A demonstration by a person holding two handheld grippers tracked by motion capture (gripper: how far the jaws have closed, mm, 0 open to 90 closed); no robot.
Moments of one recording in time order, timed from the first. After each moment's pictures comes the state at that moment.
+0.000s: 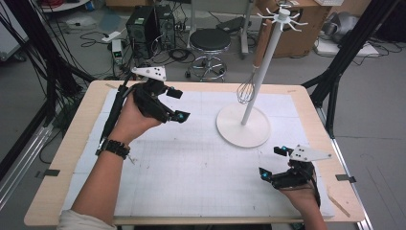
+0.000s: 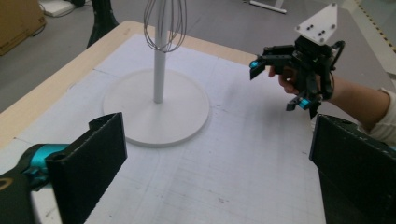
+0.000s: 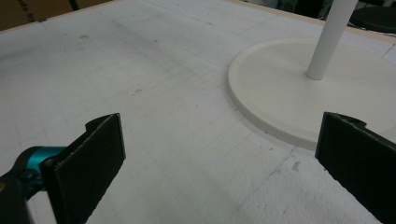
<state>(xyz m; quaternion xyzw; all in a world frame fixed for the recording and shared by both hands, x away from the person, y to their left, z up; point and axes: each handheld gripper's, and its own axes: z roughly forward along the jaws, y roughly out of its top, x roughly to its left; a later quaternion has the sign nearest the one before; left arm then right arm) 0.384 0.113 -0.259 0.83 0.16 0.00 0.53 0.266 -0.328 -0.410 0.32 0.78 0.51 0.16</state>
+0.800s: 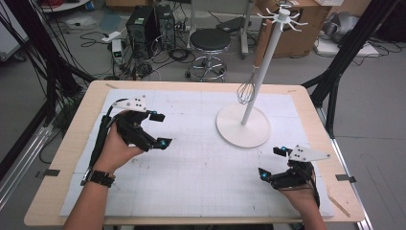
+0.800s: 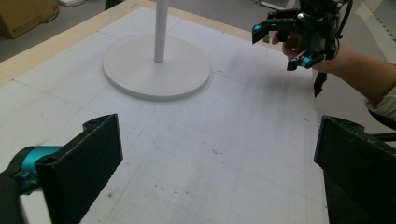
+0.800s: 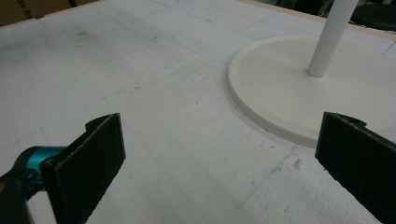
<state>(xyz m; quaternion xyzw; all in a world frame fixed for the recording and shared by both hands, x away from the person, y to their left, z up) 0.340 0.158 -0.321 0.82 0.19 0.01 0.54 0.266 -0.326 -0.411 0.32 0.79 0.50 0.16</state>
